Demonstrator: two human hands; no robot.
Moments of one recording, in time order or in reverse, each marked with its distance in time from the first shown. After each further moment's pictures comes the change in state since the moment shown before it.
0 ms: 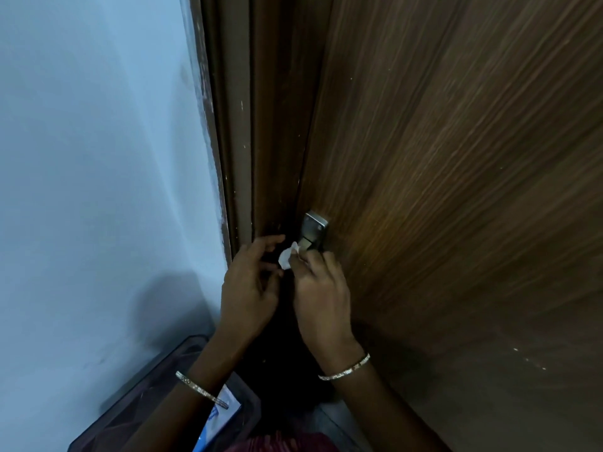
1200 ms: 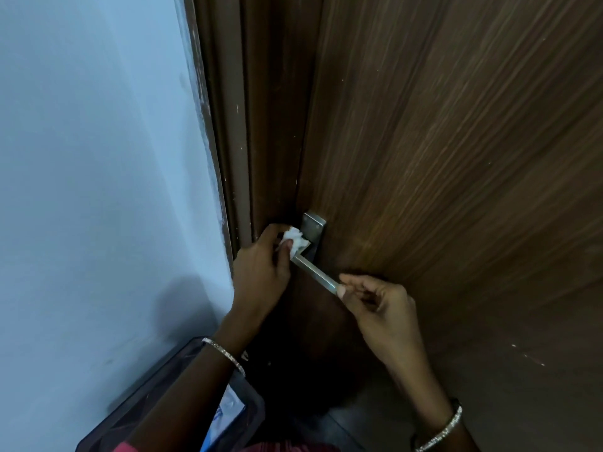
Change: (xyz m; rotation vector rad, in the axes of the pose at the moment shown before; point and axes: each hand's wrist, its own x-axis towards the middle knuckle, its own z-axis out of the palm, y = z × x) left_hand 0.027 0.011 0.016 0.239 0.092 0.077; right_hand -0.032 0.069 -0.046 0.866 -0.144 0.502
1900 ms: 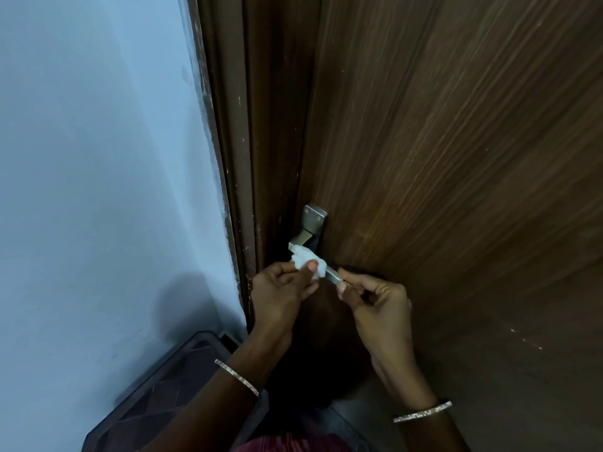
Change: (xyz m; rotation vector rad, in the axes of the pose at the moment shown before) left_hand -0.047 0.022 0.016 -1.038 -0.098 -0.859; right_hand -0.011 0.009 0.019 0.140 0.129 0.071
